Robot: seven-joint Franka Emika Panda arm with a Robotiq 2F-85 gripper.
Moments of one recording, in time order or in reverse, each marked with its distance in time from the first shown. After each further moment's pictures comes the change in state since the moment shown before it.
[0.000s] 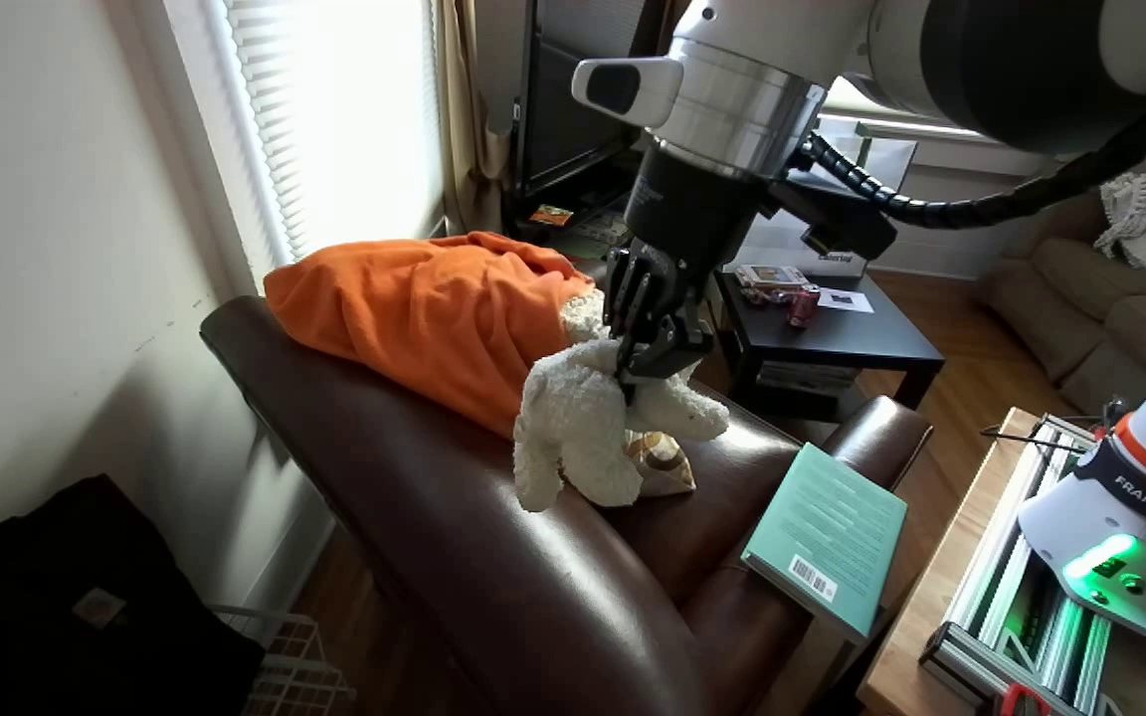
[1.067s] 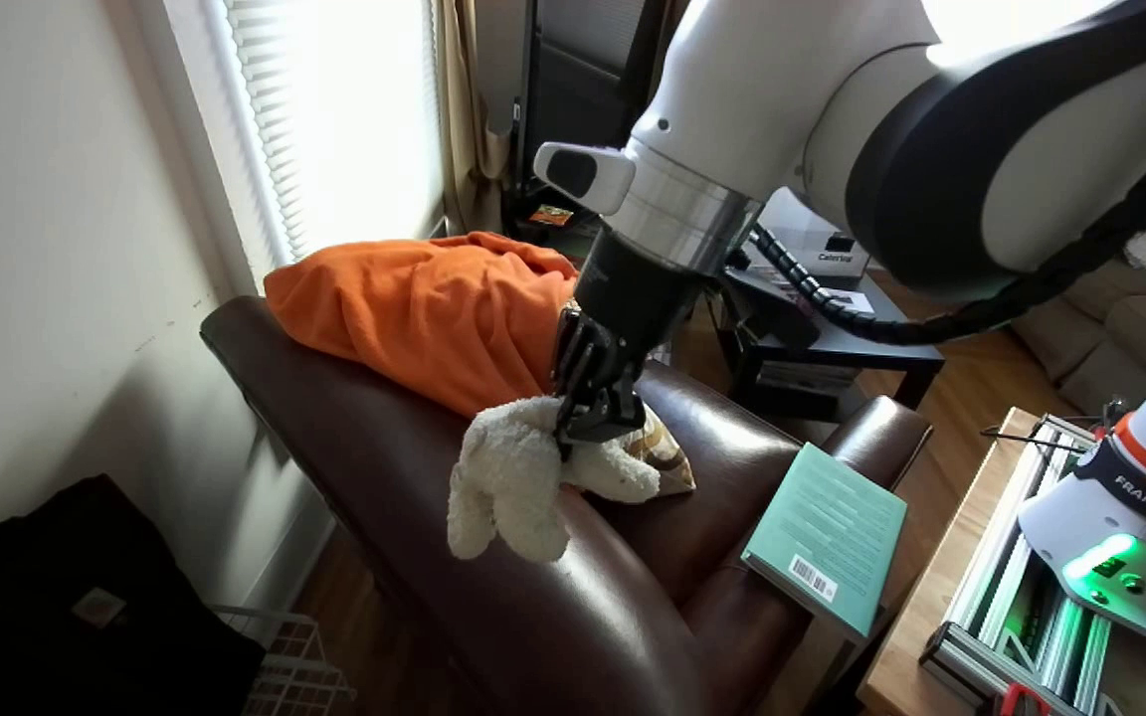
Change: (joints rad) arm 0.002 0.165 0.031 -0.005 -0.067 0.278 0.059
